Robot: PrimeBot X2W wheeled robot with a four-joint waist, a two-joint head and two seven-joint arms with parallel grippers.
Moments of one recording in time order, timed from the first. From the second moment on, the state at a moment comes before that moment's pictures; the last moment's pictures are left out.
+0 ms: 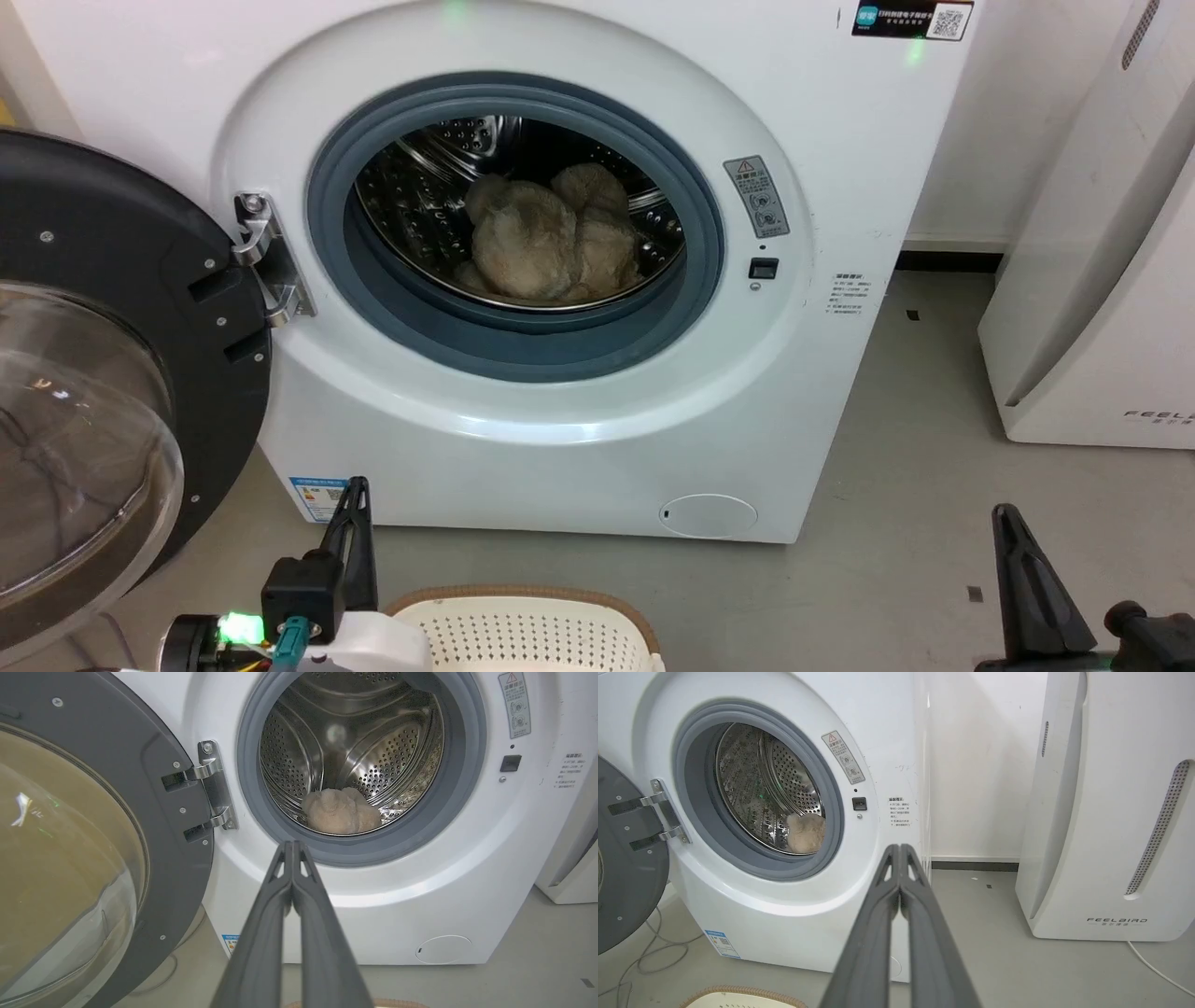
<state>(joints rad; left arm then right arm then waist) -0.02 0.10 -0.09 0.18 -0.03 0.13 -0.23 0.16 -0.05 -0.06 -0.04 0.14 0.13 -0.23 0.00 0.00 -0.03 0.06</state>
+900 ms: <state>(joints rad) -0.02 0.09 -0.07 0.14 -0.03 0.10 -0.17 0.13 -0.05 -0.05 -0.03 0.10 0.13 -0.17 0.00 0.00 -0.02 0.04</state>
